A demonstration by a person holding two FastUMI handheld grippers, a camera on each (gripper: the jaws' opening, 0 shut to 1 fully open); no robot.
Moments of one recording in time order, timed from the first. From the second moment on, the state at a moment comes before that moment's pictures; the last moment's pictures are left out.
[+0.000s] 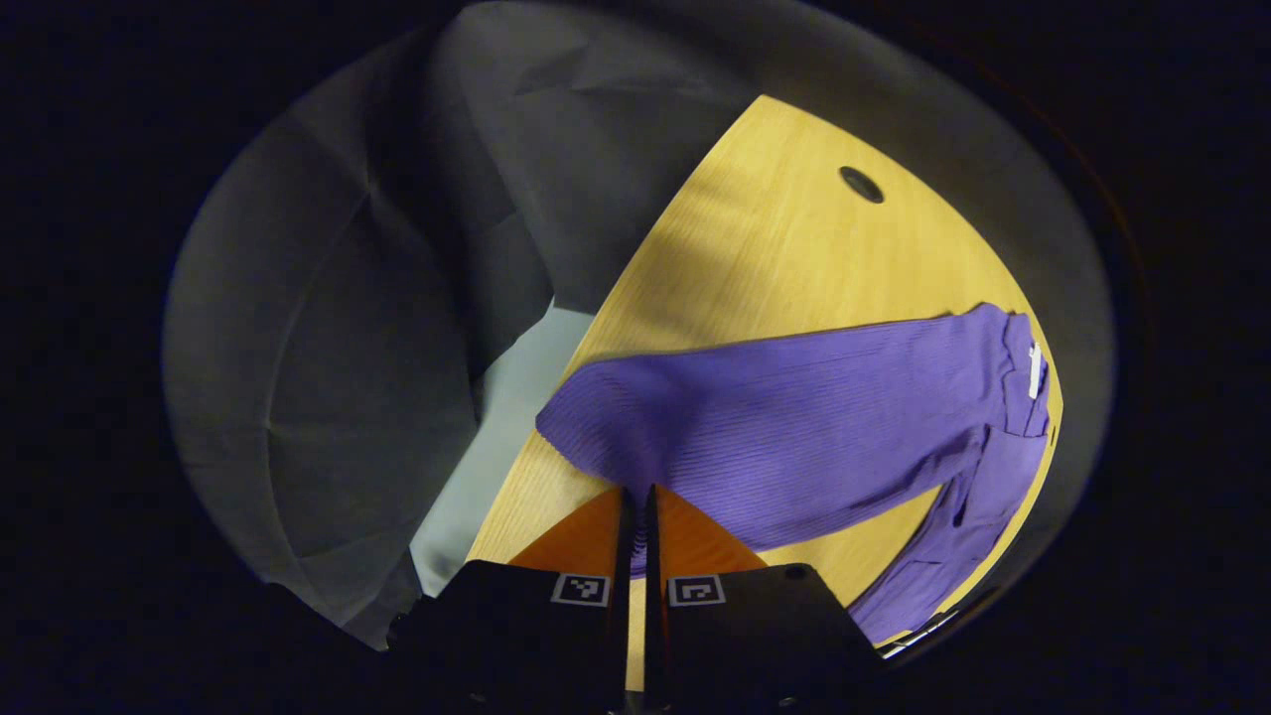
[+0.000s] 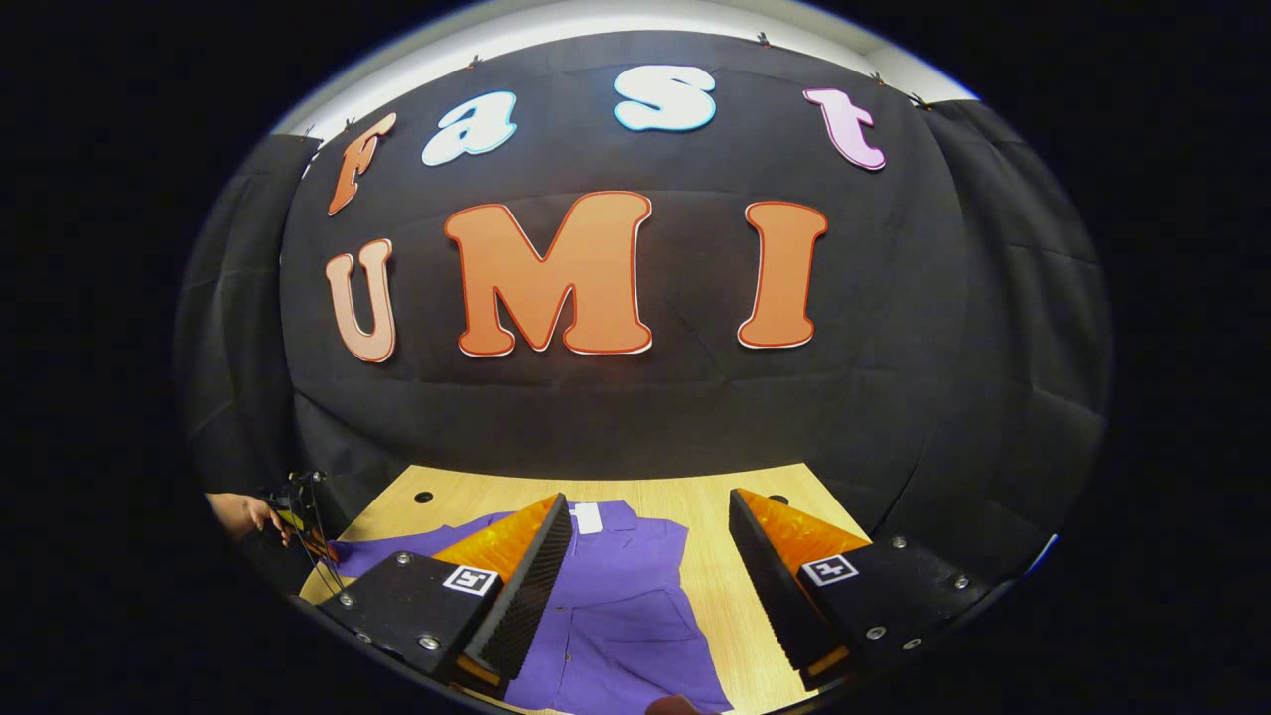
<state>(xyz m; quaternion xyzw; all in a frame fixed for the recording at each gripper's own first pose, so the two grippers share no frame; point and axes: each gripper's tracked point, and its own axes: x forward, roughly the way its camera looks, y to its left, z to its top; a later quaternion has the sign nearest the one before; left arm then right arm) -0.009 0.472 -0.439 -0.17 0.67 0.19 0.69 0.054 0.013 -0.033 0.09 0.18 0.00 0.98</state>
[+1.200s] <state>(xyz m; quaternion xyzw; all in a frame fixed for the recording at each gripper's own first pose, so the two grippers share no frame) 0.172 0.144 -0.242 -0.05 0.55 -0.03 0.83 0.051 -0.065 -0.057 0.09 0.14 0.04 0.98</state>
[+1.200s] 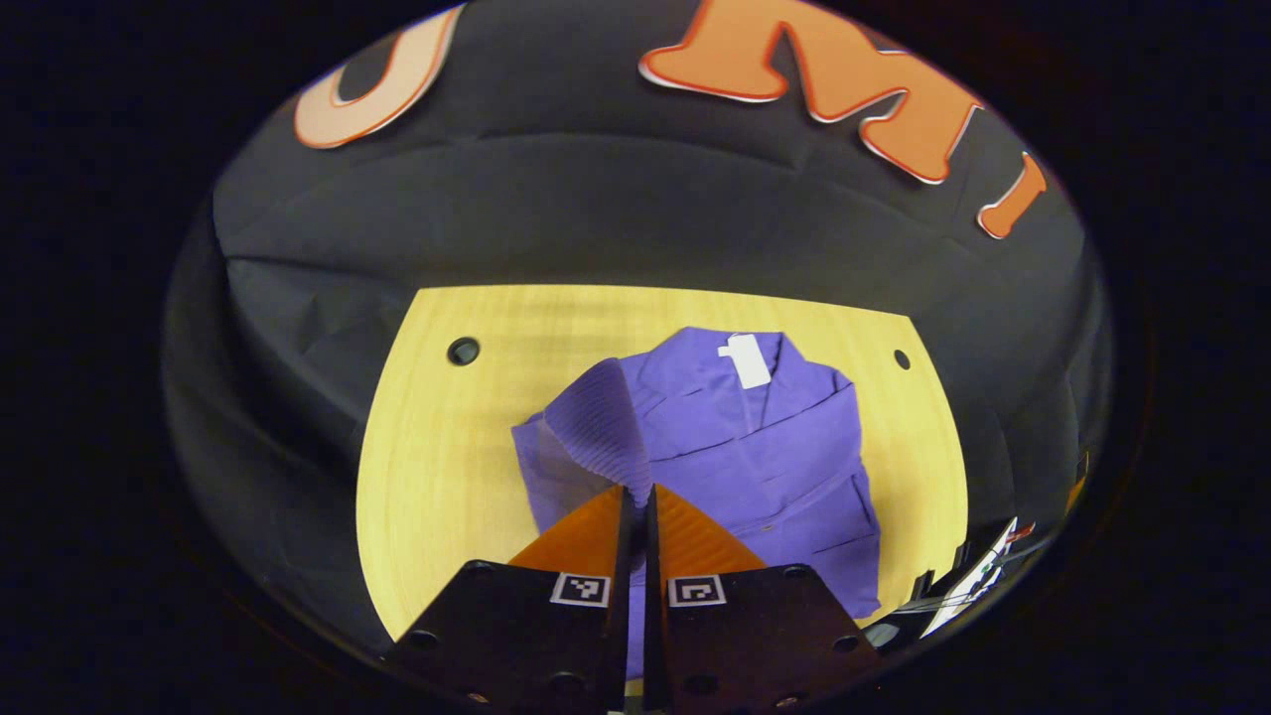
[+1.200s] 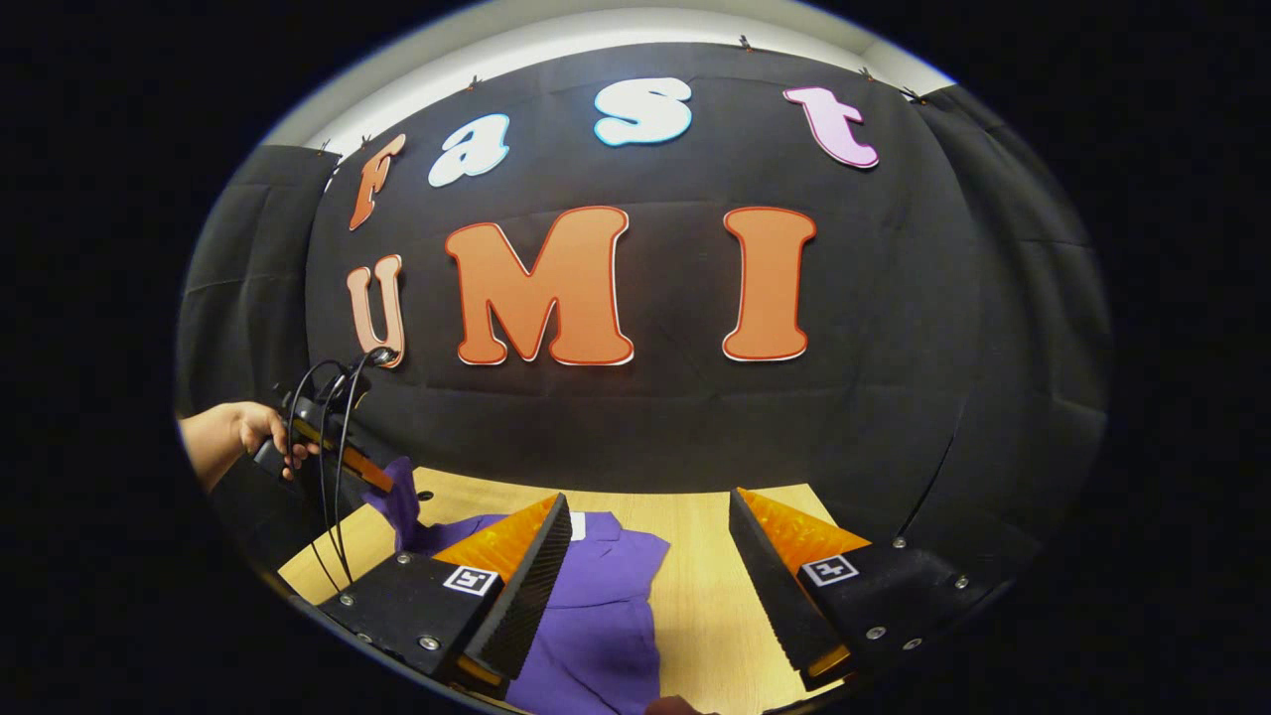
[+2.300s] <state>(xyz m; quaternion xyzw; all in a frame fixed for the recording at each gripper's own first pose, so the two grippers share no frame) 0.229 -0.119 -0.231 -0.02 0.46 -0.21 0.86 0.030 -0.135 -0.111 0.11 0.18 0.01 0.98</state>
